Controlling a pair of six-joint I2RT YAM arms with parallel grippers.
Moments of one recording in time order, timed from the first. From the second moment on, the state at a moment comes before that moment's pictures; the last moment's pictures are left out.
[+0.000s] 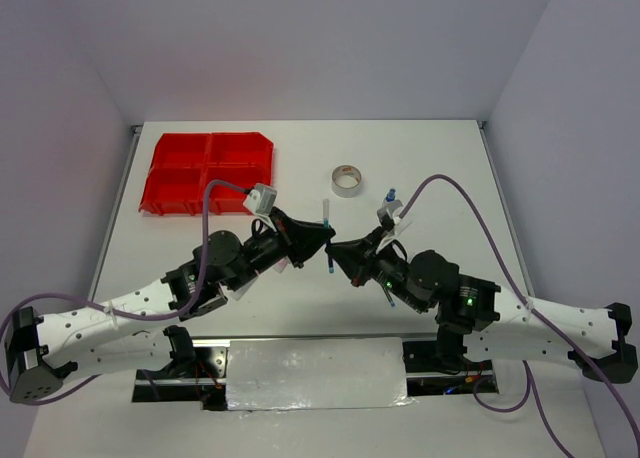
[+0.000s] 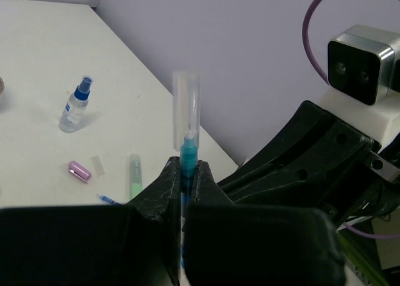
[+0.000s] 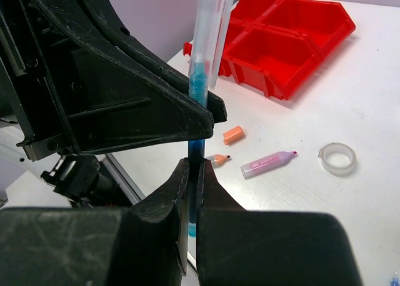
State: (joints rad) left arm -1.07 0.94 0.75 0.31 -0.17 -0.63; right arm 1.28 0.72 0.71 -0.01 0.46 0.38
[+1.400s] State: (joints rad) left arm -1.08 0.86 0.71 0.40 0.02 -0.42; right arm 1.28 0.72 0.71 0.06 0.29 0.34
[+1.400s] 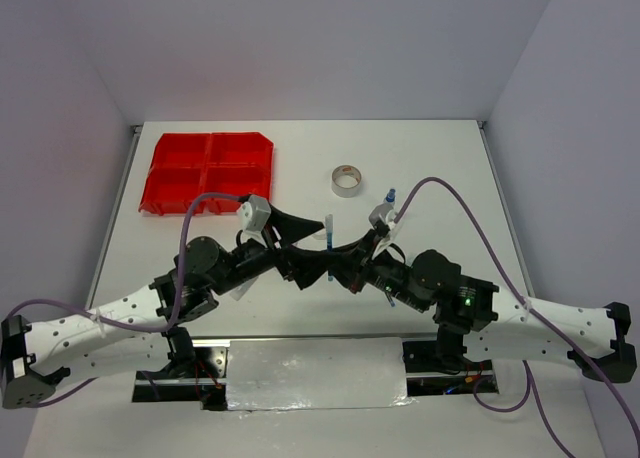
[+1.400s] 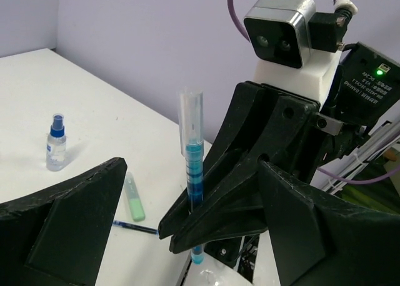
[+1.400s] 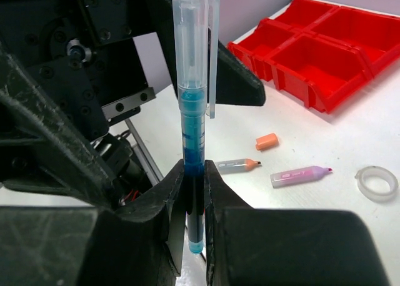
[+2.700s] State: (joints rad) left arm -1.08 0.95 0.96 0.09 -0.21 -0.41; right arm 1.28 0.84 0.80 -0.03 0.38 0.34
